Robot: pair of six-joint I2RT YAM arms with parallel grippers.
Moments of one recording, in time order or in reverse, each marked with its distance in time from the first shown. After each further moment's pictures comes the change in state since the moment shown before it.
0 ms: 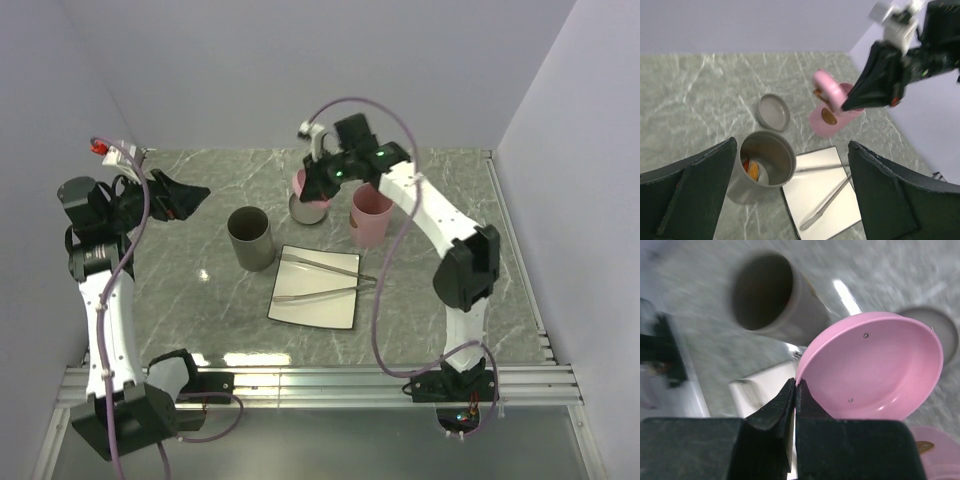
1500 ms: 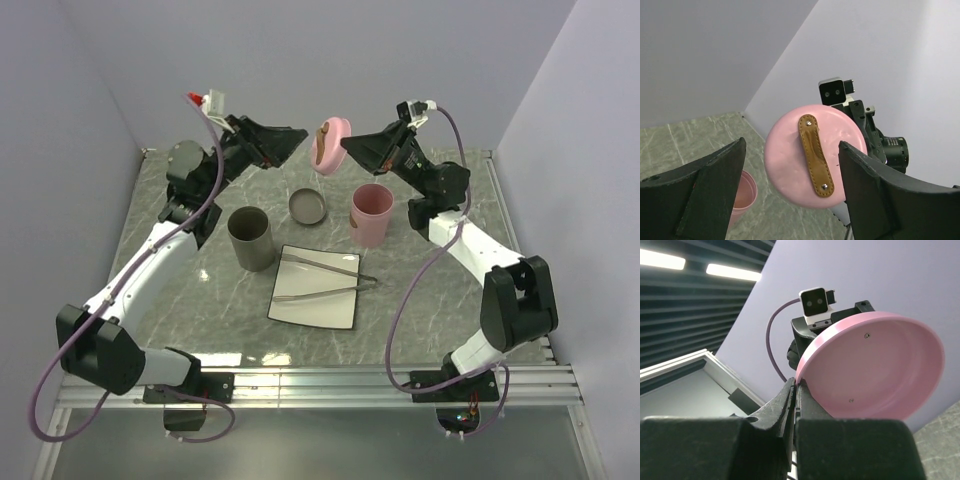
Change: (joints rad) left arm -0.707 0.306 0.144 0.694 -0.508 -0.465; right arm -0.237 -0.405 -0.813 1.978 -0.162 1.836
